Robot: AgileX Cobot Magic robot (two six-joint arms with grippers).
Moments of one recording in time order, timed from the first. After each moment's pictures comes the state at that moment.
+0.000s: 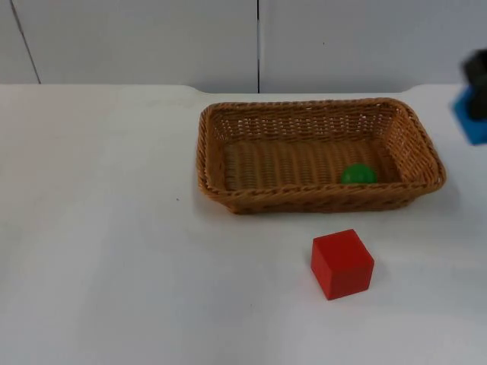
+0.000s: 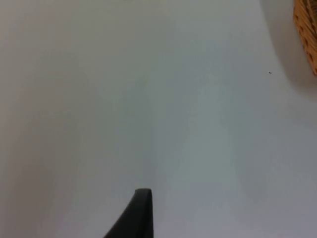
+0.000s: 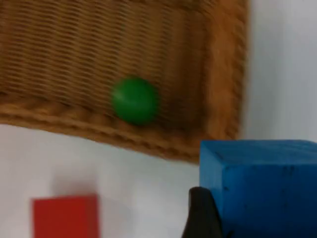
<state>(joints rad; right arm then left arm) 0.40 1.58 -1.09 -0.14 0.57 0.20 -0.07 0.84 -0.68 -0.07 0.76 0.00</state>
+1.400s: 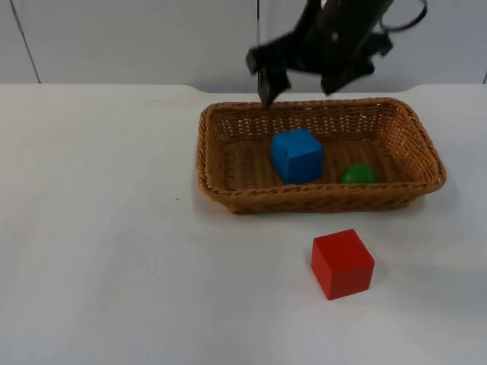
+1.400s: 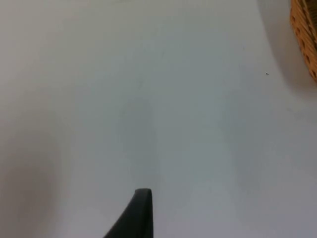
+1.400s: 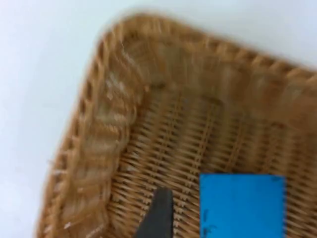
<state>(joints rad) 0.55 2.19 -1.88 -0.04 0.77 0.15 -0.07 0.84 -0.68 -0.08 0.75 0.00</state>
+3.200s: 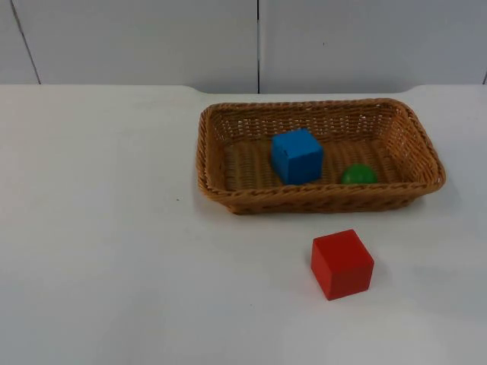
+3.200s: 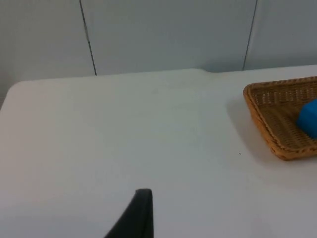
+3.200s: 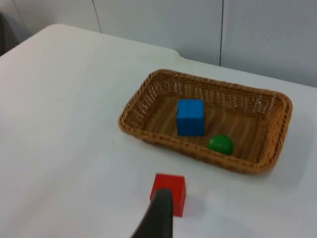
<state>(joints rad) 0.55 0.34 -0.62 -0.02 0.77 0.07 -0.07 0.13 -0.68 -0.07 1.00 0.03</state>
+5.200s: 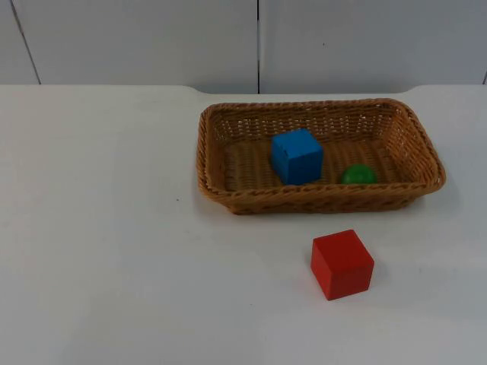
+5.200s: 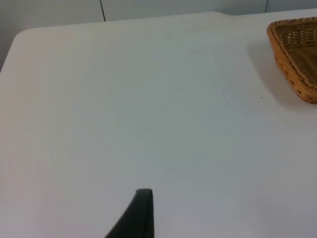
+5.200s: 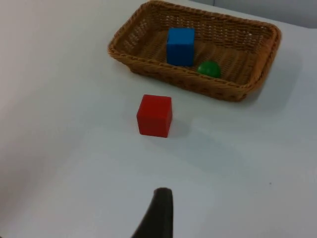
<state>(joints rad) 0.52 0.00 -0.52 -0.02 1.09 0.02 -0.07 0.00 -0.50 -0.02 1.07 0.03</state>
